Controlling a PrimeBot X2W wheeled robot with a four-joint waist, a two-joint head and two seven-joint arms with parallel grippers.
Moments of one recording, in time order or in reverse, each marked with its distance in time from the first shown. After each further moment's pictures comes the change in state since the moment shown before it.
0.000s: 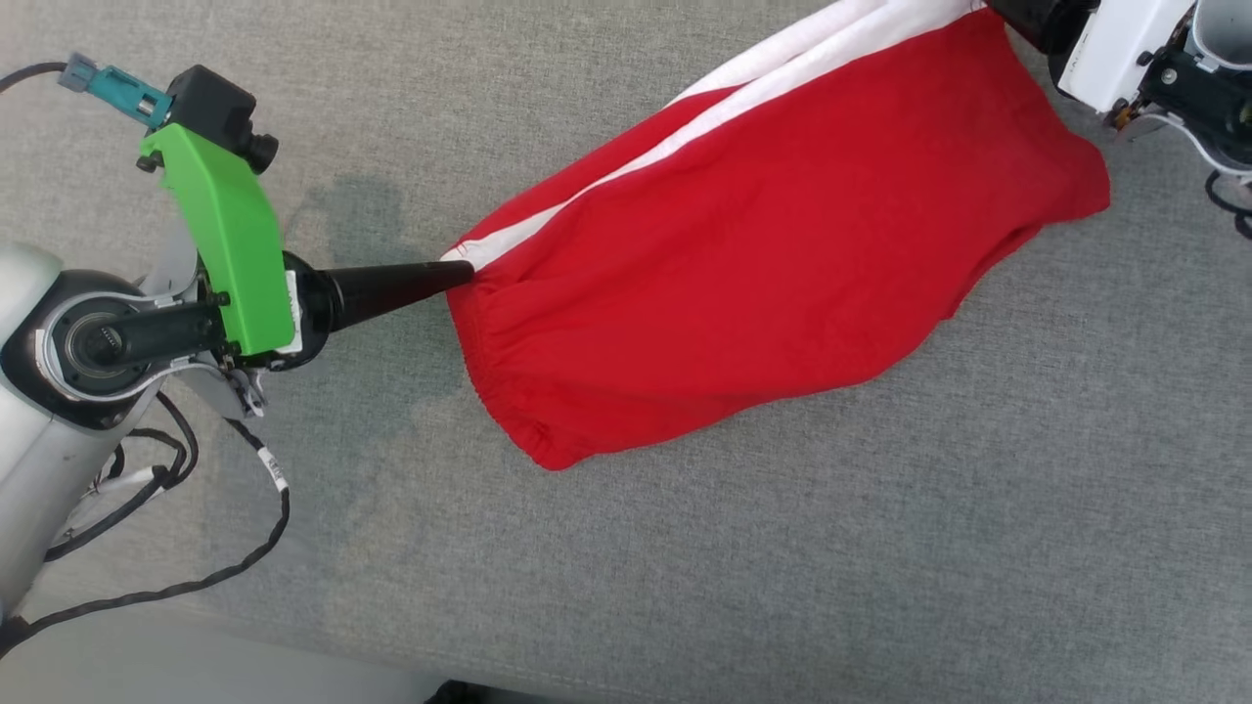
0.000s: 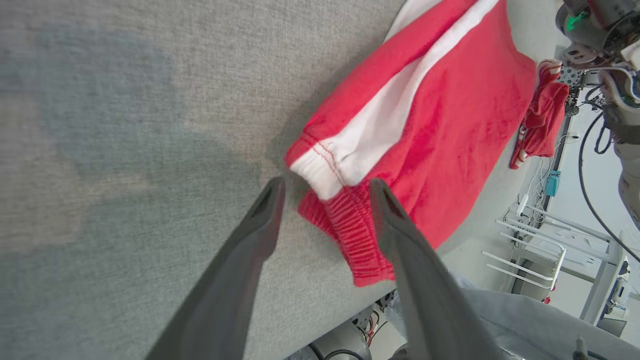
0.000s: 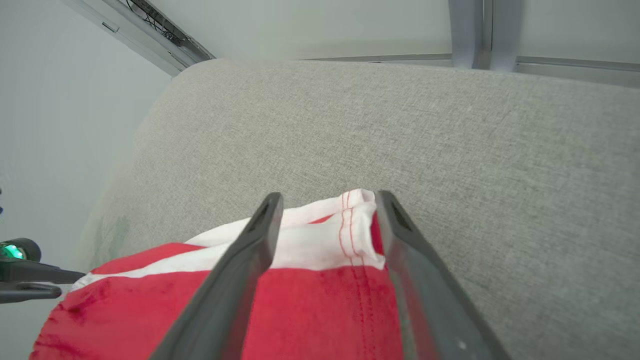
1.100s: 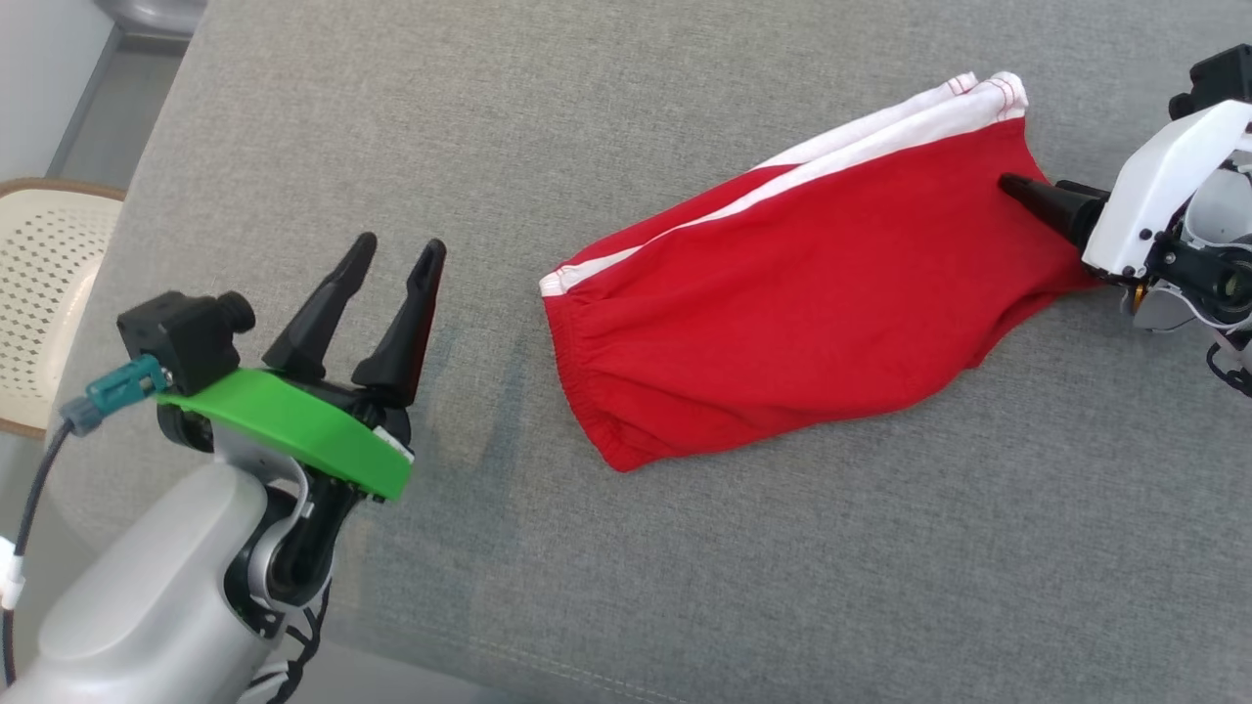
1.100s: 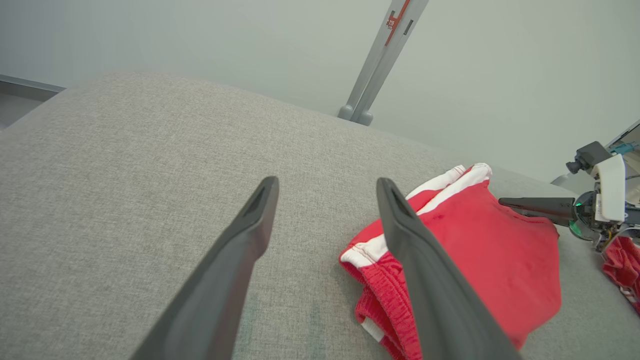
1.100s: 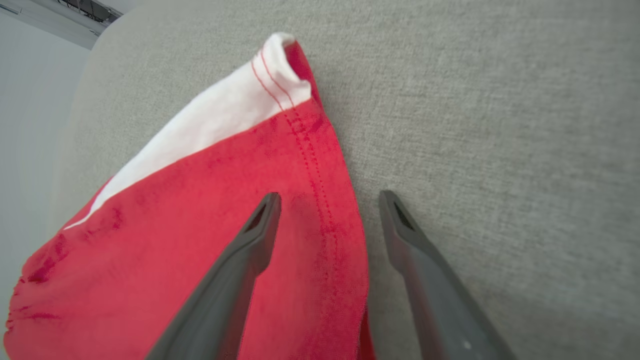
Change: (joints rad) left arm 0.380 -0.142 0.092 -0.060 0.606 0.074 -1.018; right arm 0.237 0.024 0.045 0.265 0.149 0.000 0.043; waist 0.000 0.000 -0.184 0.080
